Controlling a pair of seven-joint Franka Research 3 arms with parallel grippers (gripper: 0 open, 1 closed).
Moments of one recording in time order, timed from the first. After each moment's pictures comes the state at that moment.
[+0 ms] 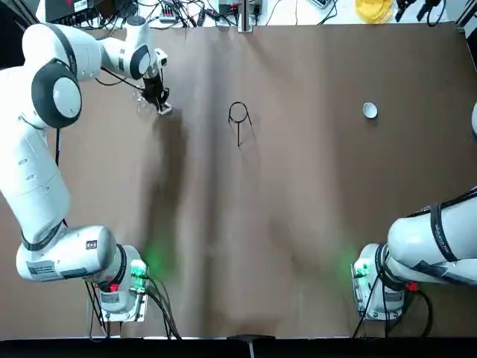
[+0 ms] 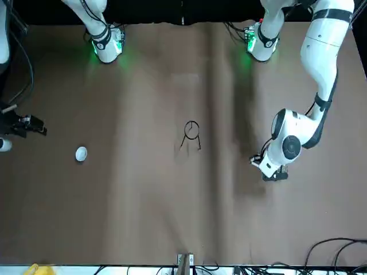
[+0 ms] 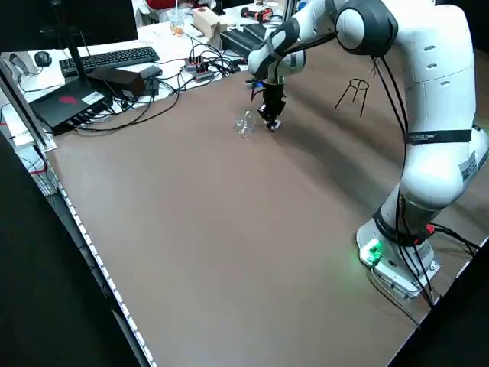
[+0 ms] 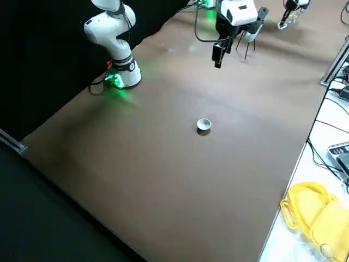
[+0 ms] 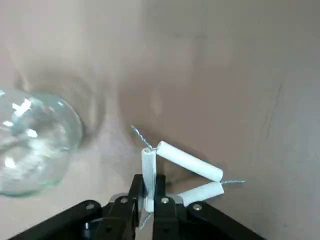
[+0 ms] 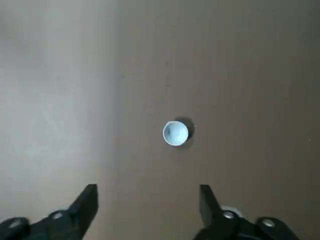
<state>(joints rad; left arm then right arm) 0.08 0.60 -0.28 -1.85 0.25 2.28 -0.39 -0.26 0.19 0.18 -1.50 0.00 1.62 -0.15</state>
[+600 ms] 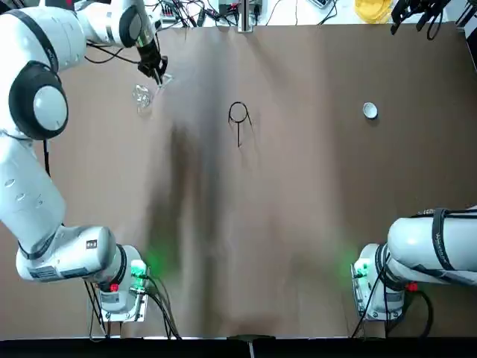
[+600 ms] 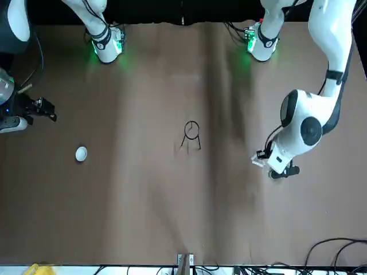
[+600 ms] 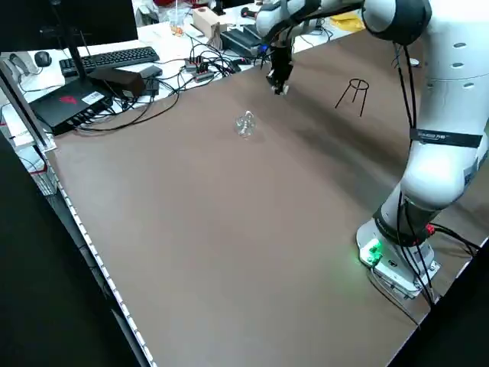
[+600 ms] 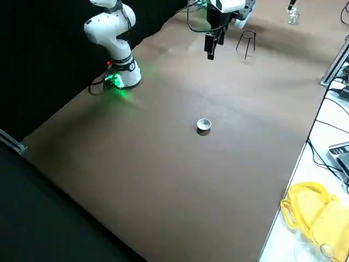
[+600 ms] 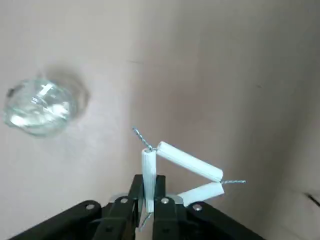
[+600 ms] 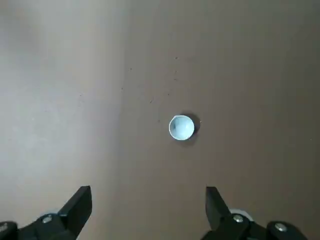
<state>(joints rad) 0.09 0.41 -0.34 -1.80 0.06 2.13 -0.41 -0.26 0.00 0.21 -1.75 0.00 1.74 -0.16</state>
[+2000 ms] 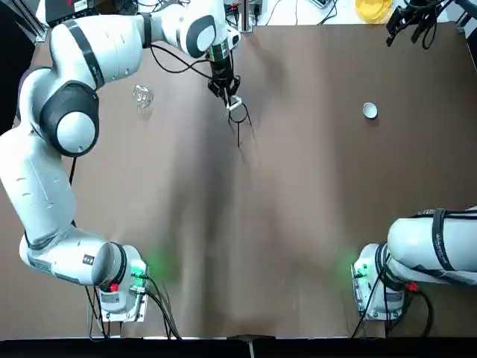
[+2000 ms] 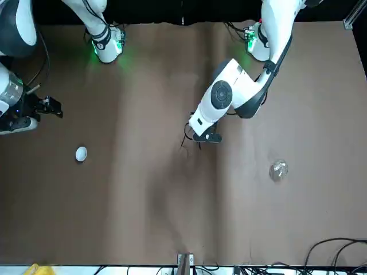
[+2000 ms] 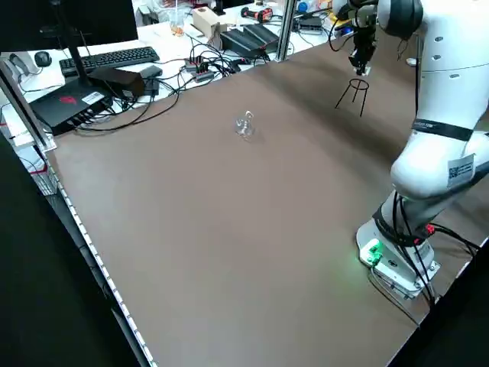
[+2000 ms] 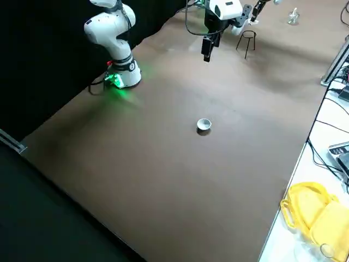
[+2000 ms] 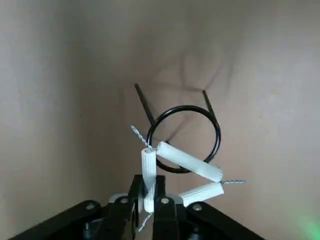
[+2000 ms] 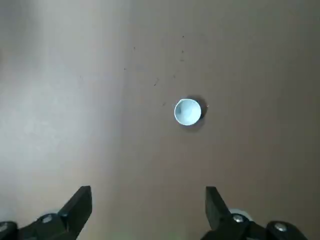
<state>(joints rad) -0.24 0.53 -0.53 -1.60 0.02 1.99 -0.69 -0.25 0.00 0.22 -1.79 0.00 1.71 -0.16</state>
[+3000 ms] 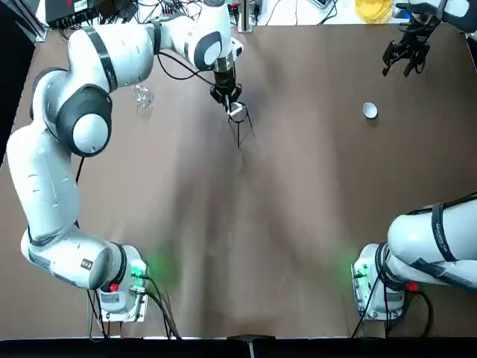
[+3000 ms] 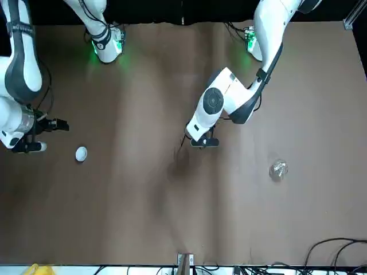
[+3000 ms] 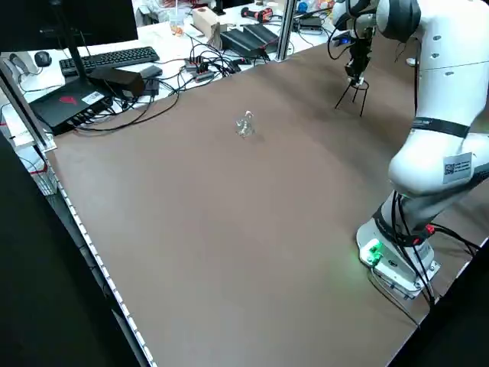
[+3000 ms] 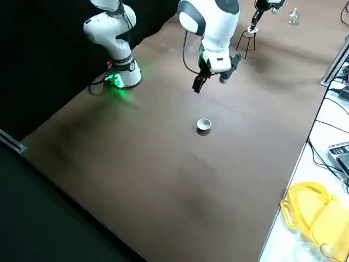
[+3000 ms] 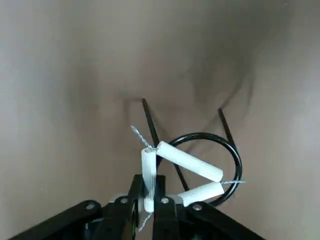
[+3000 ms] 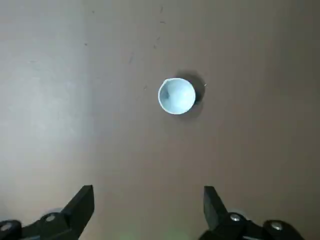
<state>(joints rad) -0.34 0.58 -0.43 -1.60 0.07 2.05 -0.75 -0.34 0.19 0.21 -1.86 0.00 1.80 -0.16</state>
